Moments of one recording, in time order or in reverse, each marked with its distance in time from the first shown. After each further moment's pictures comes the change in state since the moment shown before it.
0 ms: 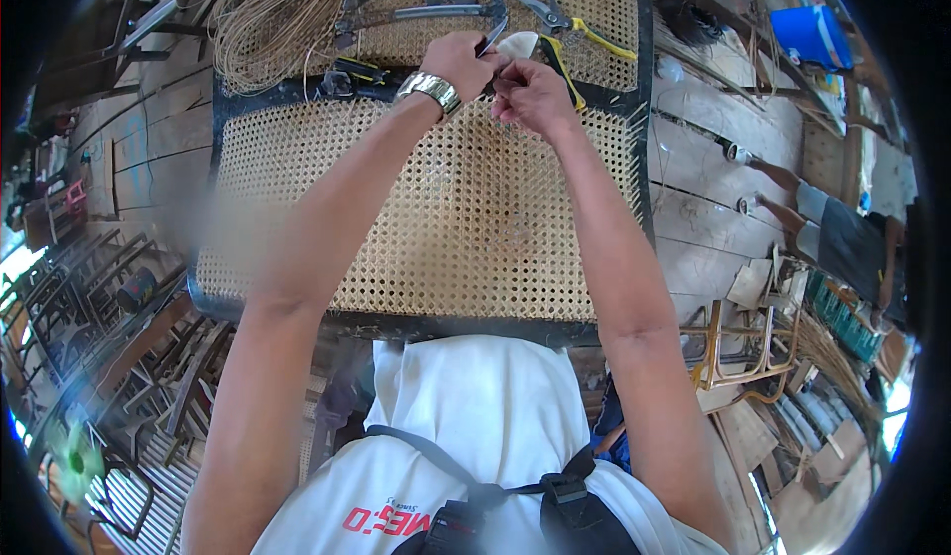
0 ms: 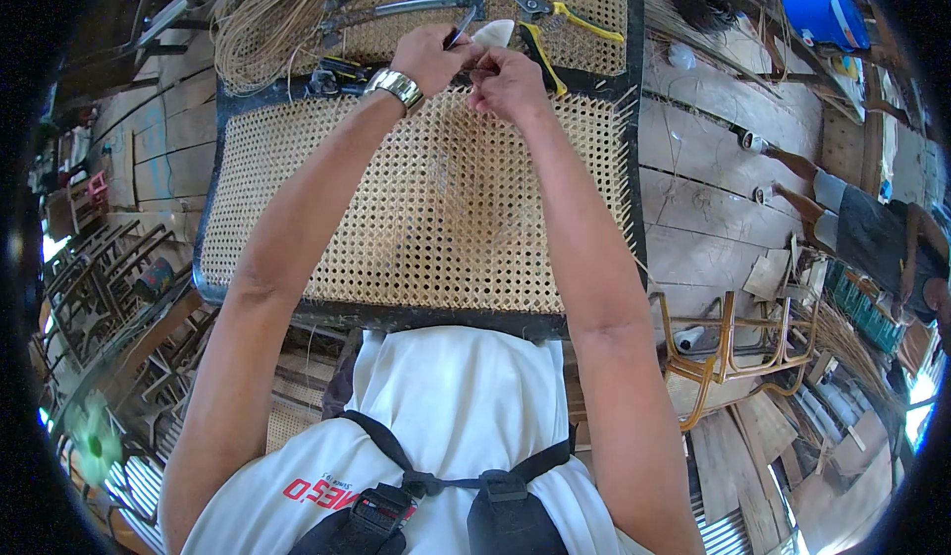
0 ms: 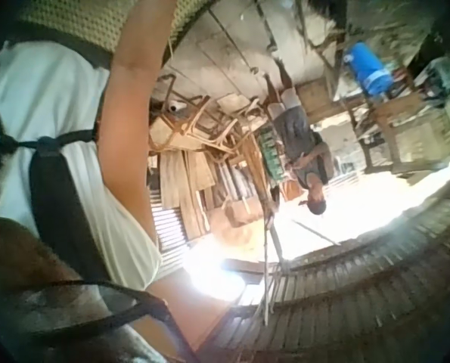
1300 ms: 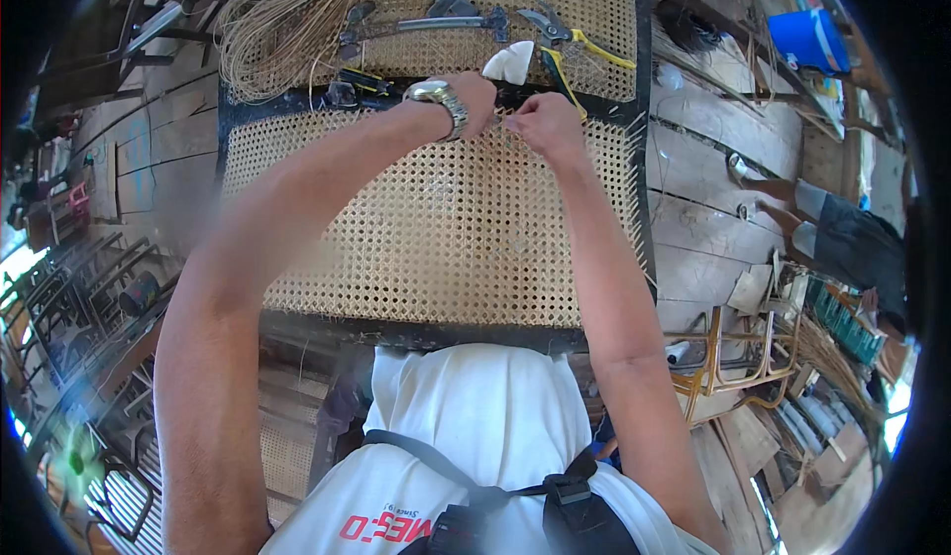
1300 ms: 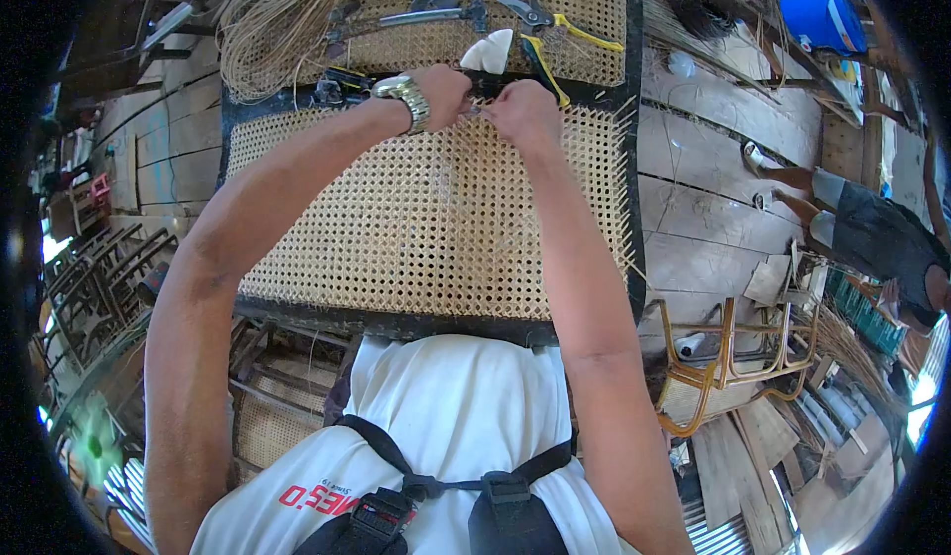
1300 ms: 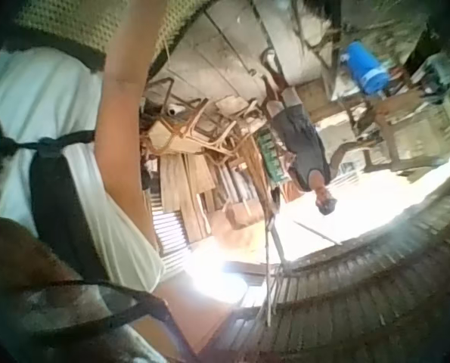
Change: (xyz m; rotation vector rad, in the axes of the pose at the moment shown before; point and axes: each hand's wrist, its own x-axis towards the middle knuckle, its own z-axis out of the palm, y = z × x) left_hand -0.013 0.029 -0.022 0.597 -0.633 0.228; right_hand -0.030 -0.007 -0.007 -0.633 0.178 0.122
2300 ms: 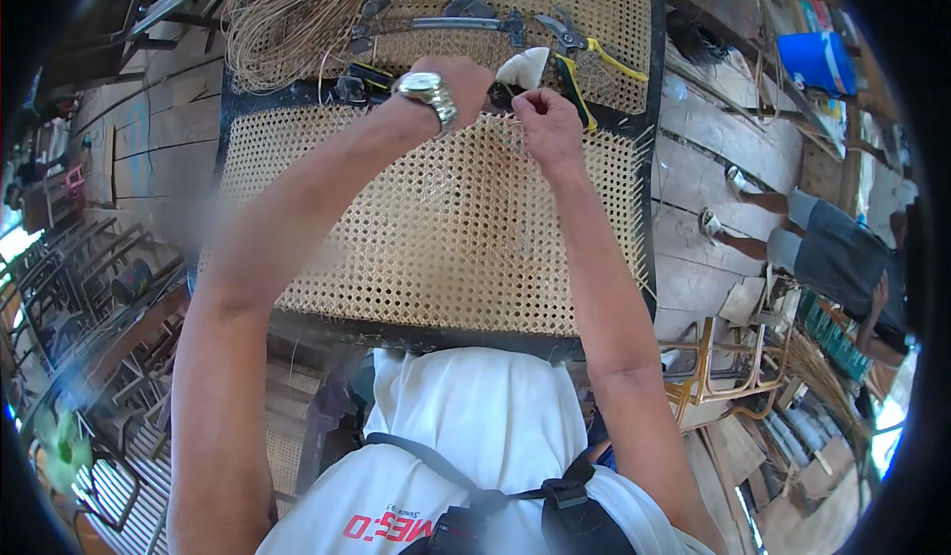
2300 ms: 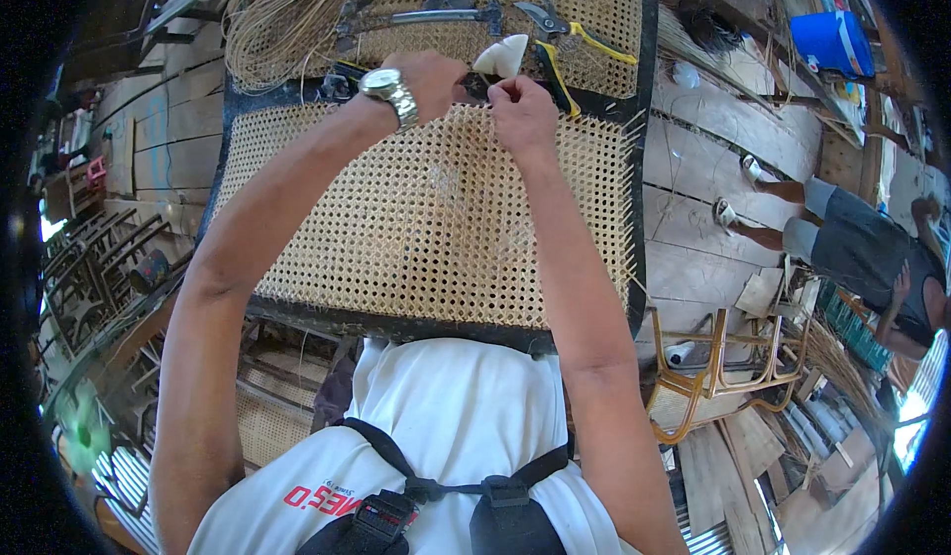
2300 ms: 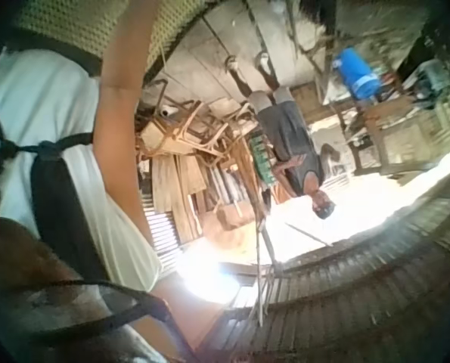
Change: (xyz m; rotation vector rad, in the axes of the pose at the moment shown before) left_hand -0.027 -0.024 -0.012 -0.064 0.162 -0.064; right_hand 0.007 0.005 0.036 0.564 0.151 -0.126
